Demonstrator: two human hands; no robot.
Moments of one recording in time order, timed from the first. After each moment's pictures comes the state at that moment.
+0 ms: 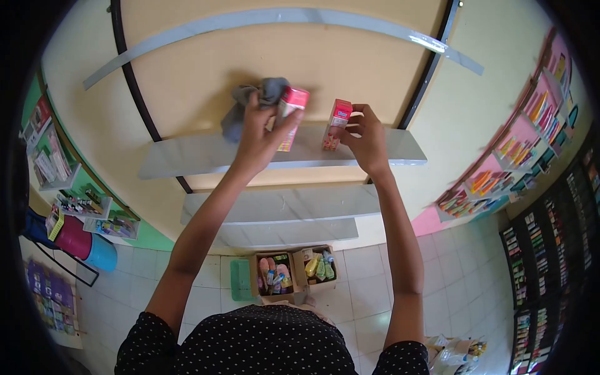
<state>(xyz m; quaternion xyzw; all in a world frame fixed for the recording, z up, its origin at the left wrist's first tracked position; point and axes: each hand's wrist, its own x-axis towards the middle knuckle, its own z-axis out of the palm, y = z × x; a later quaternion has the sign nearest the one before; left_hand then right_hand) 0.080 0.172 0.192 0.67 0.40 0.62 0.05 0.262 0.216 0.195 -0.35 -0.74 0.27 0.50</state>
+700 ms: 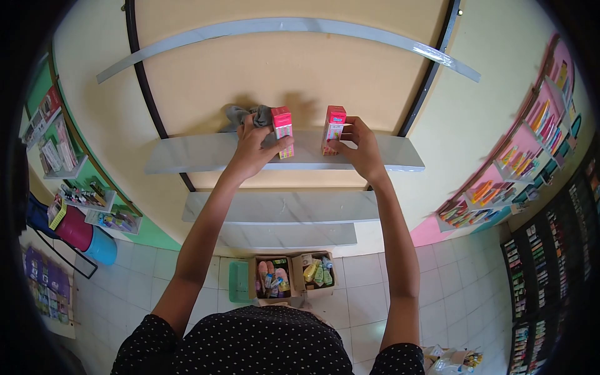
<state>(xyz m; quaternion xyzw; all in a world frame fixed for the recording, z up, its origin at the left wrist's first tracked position) 0.061 0.174 0.161 0.68 0.57 0.45 0.00 0.269 0.224 0.183 -0.30 -0.77 0.34 0.45</state>
